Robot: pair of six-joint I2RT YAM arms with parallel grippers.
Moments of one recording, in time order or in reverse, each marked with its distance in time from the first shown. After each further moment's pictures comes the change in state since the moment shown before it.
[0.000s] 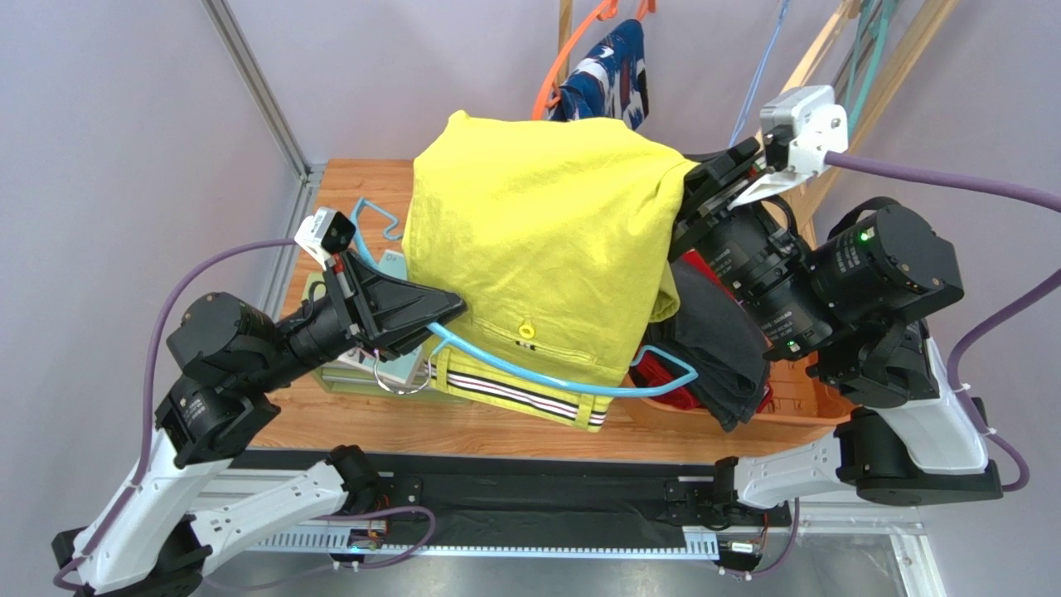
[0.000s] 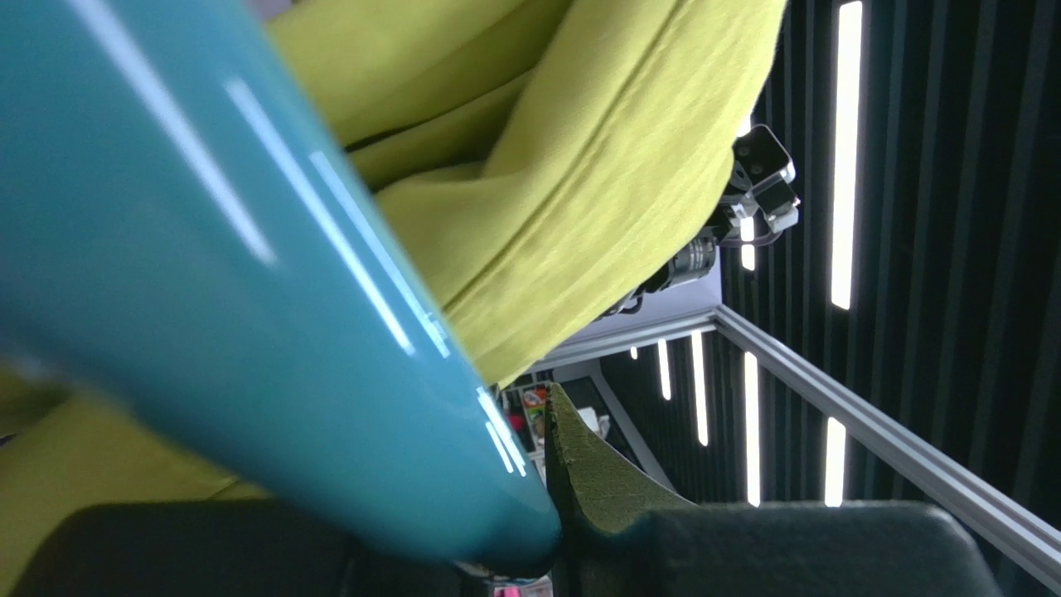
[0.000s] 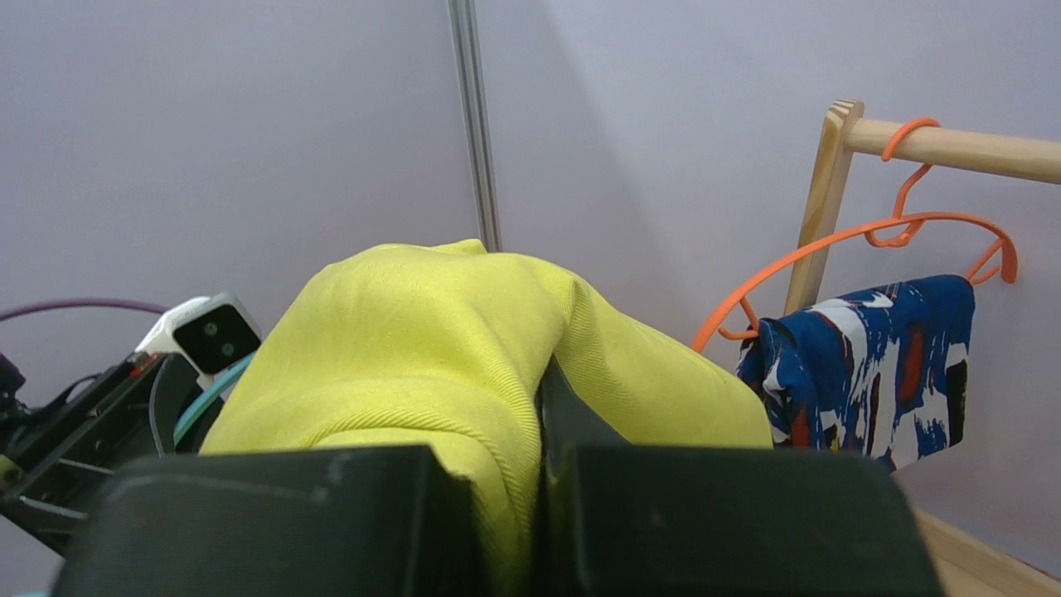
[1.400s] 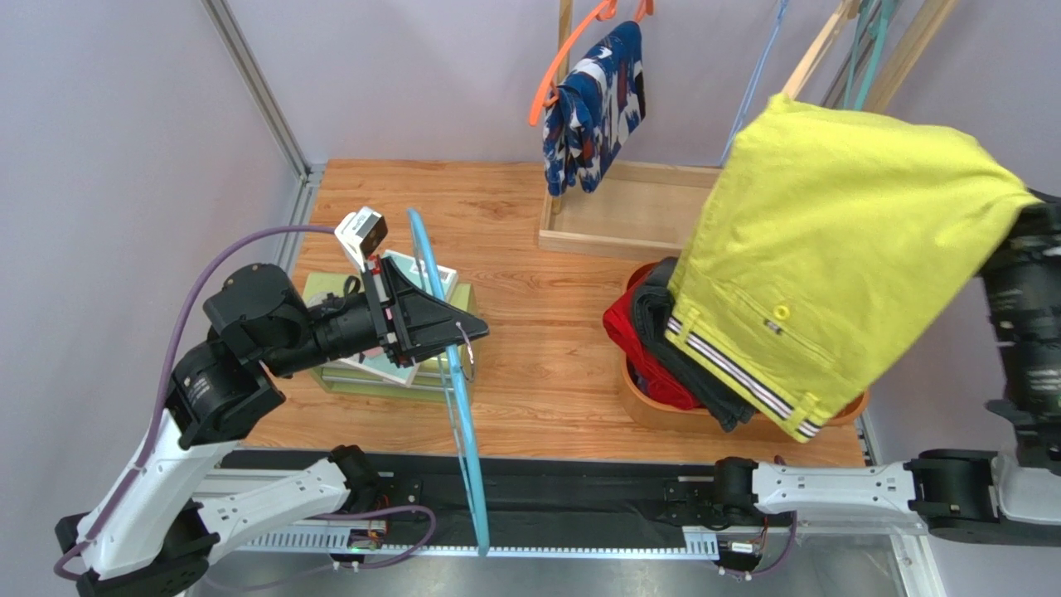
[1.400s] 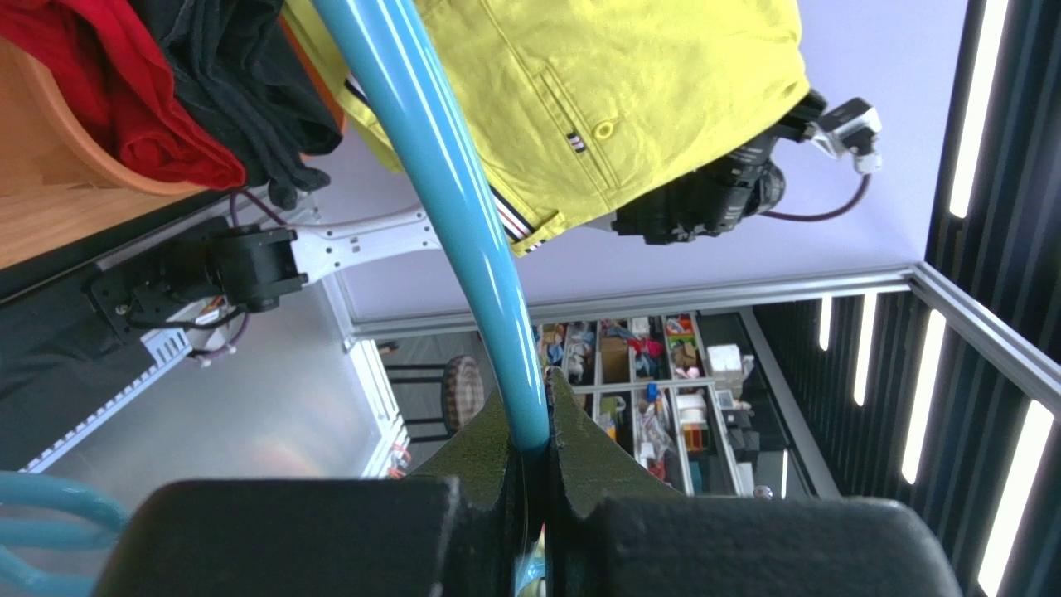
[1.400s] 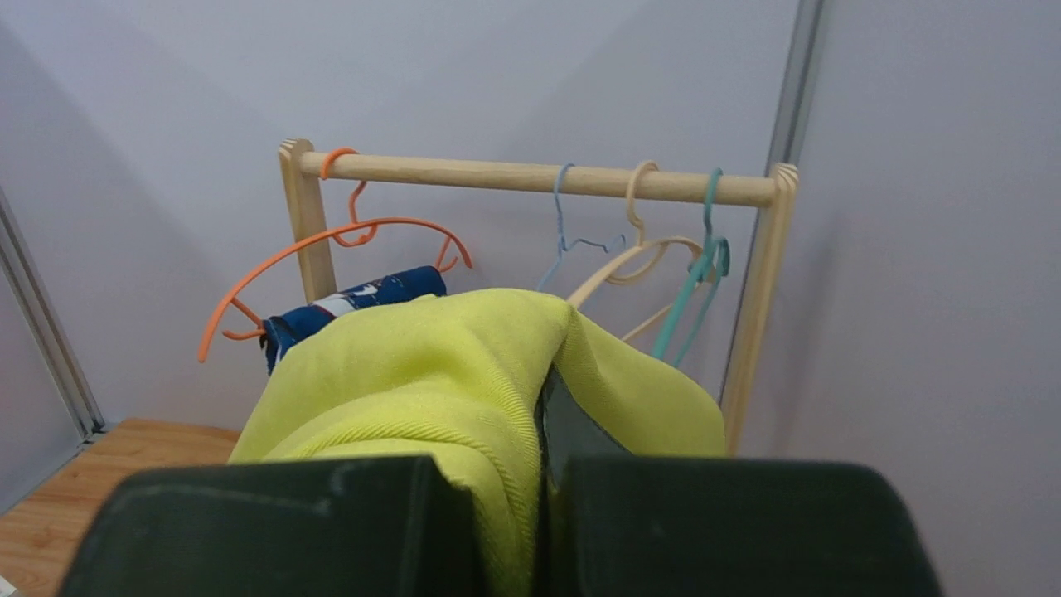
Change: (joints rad) left arm 0.002 0.097 0.113 -0.270 0.093 0.198; right arm -0.005 -0.483 -0.314 0.310 0.392 -0.698
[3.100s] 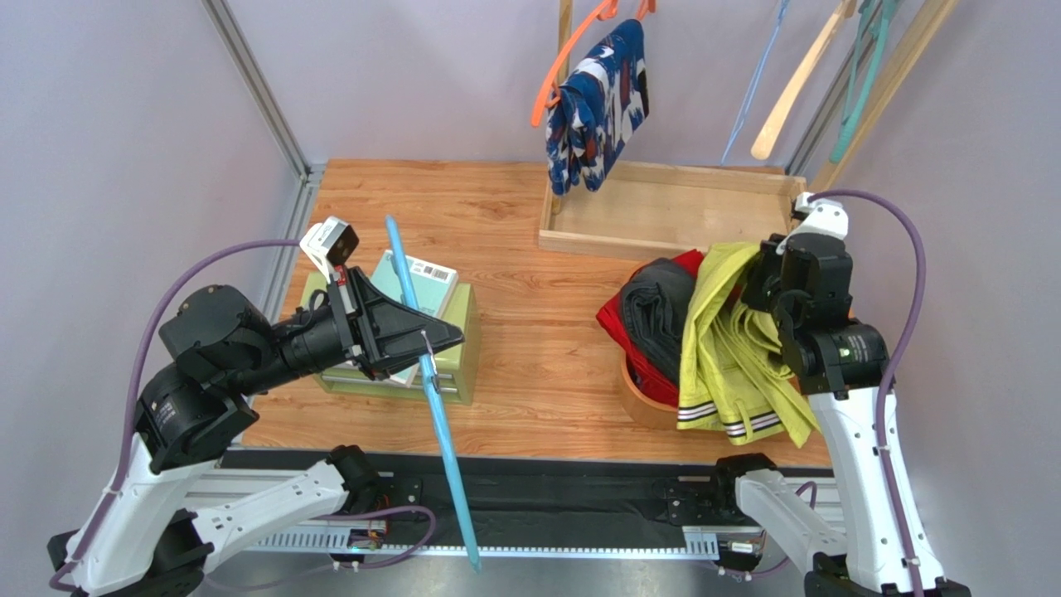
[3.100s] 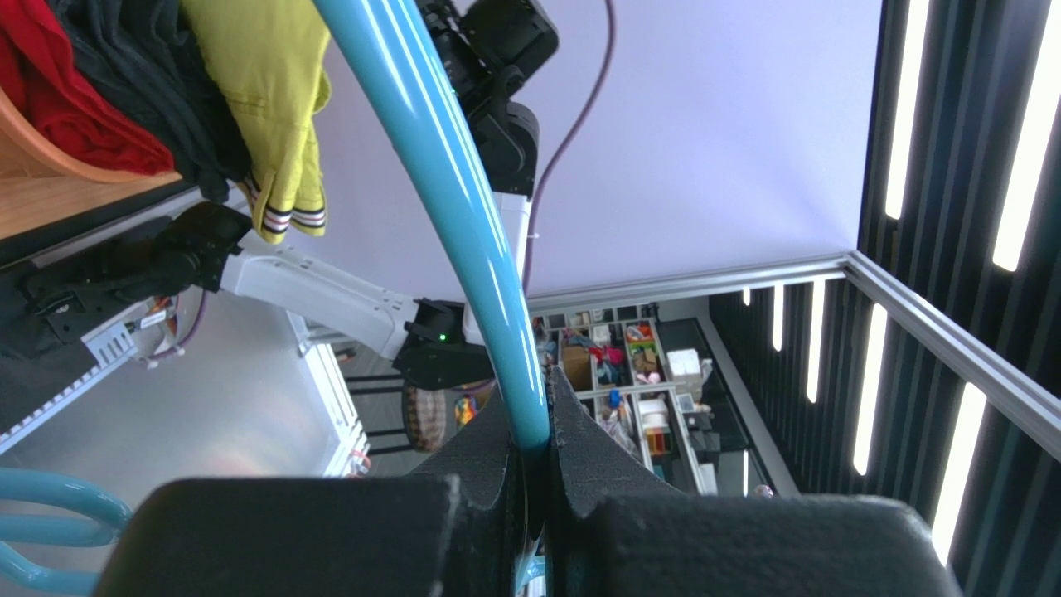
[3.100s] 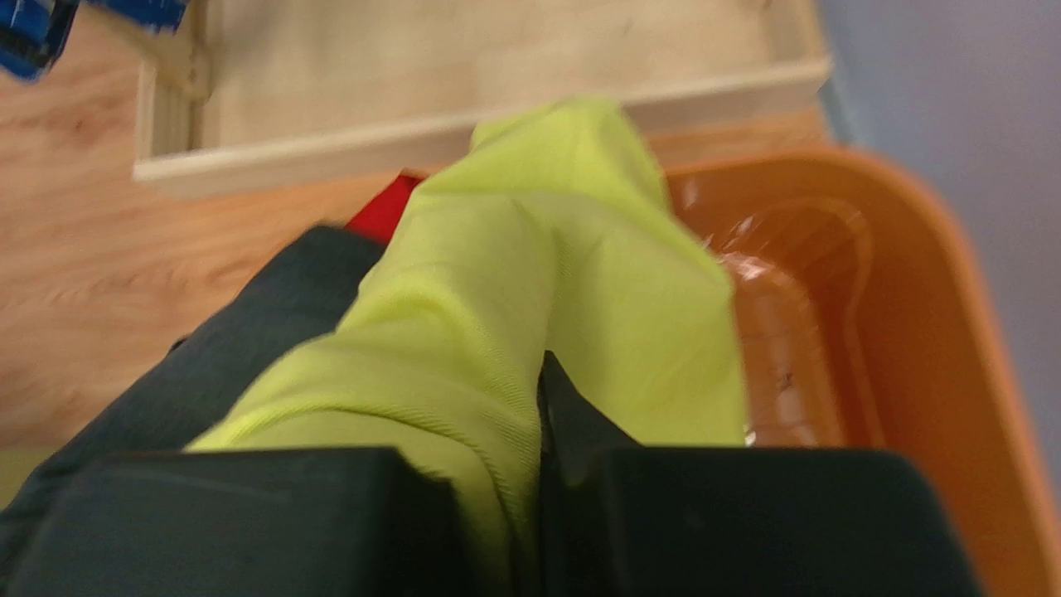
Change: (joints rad) left arm 0.000 -0.068 0.004 -0.003 -0.011 -0.062; right arm -1.215 0.102 -0.575 -0.660 -0.769 1.096
